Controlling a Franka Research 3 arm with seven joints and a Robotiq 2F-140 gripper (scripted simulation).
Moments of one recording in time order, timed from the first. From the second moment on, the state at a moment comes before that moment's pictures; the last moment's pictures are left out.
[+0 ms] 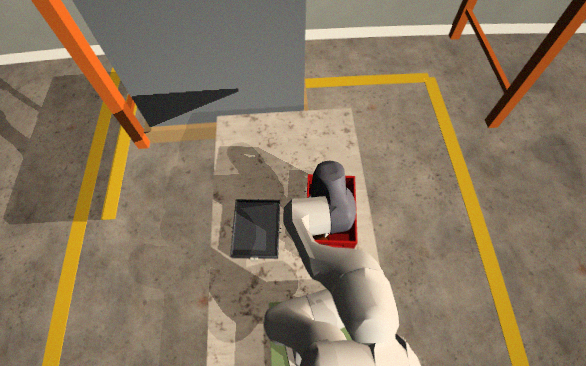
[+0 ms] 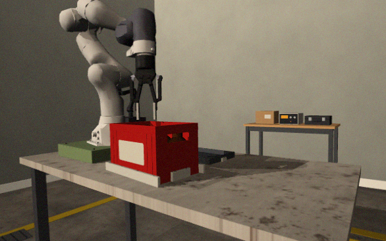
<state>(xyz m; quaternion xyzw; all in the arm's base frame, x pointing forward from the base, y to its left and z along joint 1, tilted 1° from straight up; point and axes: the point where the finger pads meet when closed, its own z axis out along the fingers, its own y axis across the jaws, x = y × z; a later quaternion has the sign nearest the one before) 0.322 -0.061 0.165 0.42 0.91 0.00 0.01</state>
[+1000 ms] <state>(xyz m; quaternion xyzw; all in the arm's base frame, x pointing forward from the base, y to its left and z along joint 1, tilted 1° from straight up) 0.320 -0.061 0.157 0.42 0.91 0.00 0.01</state>
